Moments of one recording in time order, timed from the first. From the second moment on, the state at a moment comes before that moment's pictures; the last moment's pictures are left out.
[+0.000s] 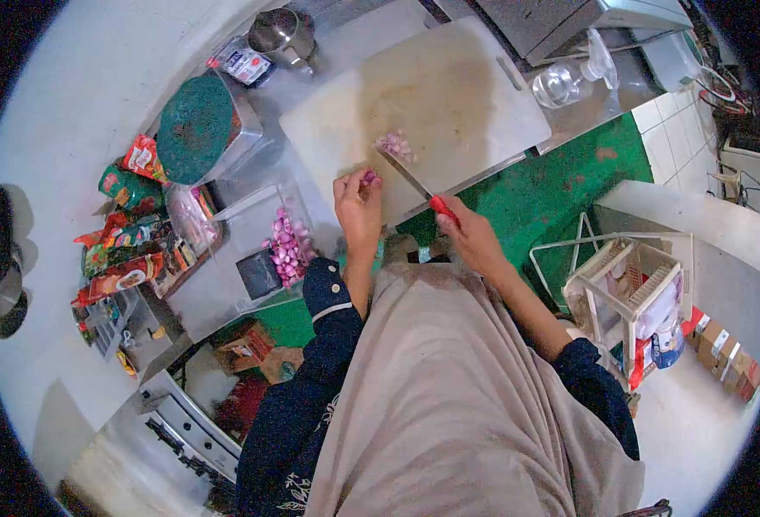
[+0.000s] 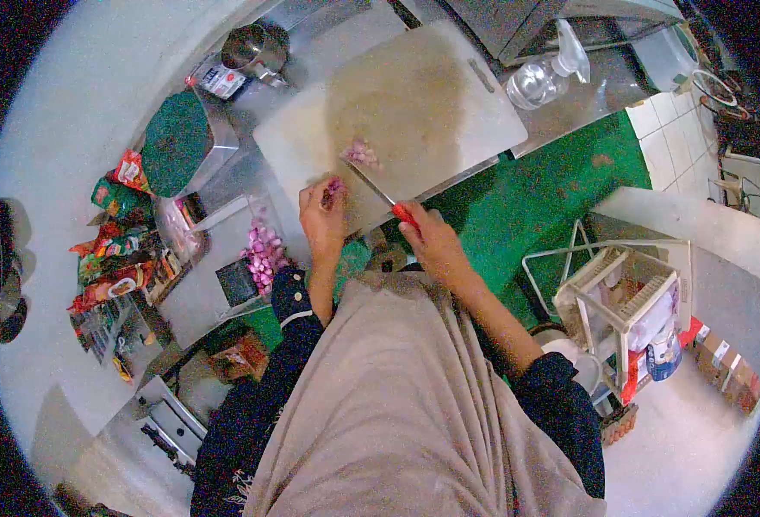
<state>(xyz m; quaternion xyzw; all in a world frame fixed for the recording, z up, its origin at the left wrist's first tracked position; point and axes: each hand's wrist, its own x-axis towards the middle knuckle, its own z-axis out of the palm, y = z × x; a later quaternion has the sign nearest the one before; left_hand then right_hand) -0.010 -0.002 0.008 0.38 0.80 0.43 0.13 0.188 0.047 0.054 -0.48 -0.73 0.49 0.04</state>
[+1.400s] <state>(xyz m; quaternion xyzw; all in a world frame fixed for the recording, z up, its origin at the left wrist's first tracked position) -0.011 -0.006 -0.016 0.24 0.82 0.49 0.15 0.143 0.017 0.053 -0.35 -0.87 0.34 0.00</state>
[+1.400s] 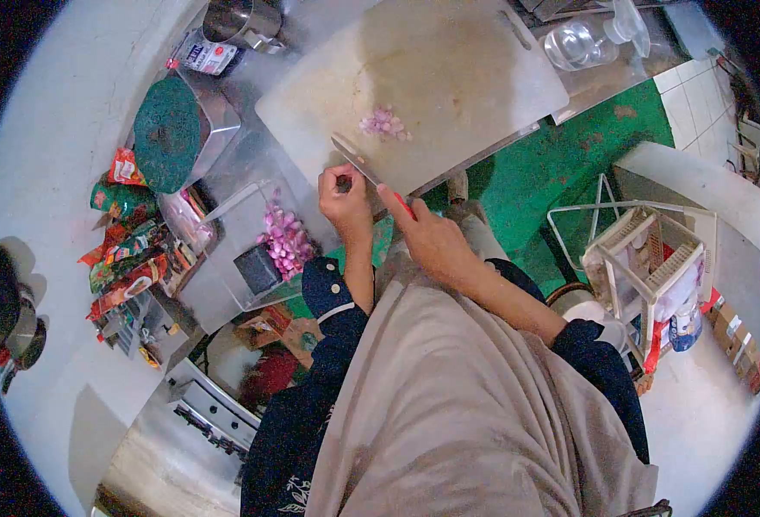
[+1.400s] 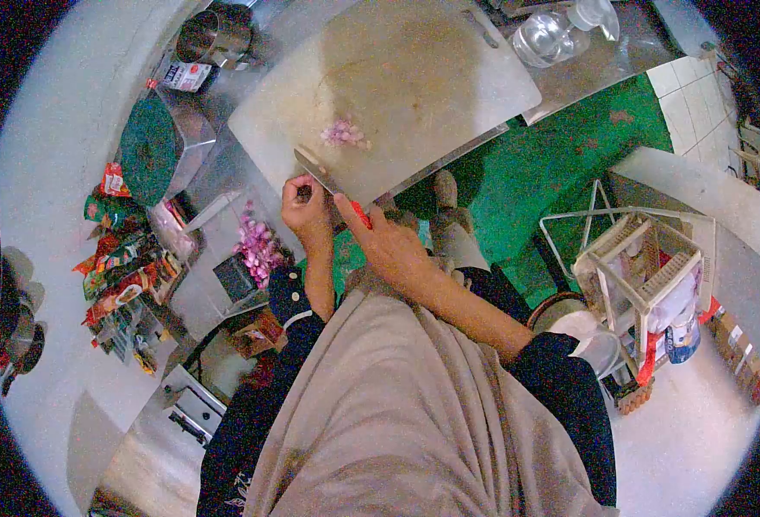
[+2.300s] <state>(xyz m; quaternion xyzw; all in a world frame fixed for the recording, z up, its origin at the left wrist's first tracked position) -0.006 -0.003 -0.021 0.28 0.81 0.50 0.09 0.168 0.002 0.038 -0.39 -0.85 0.37 -0.03</state>
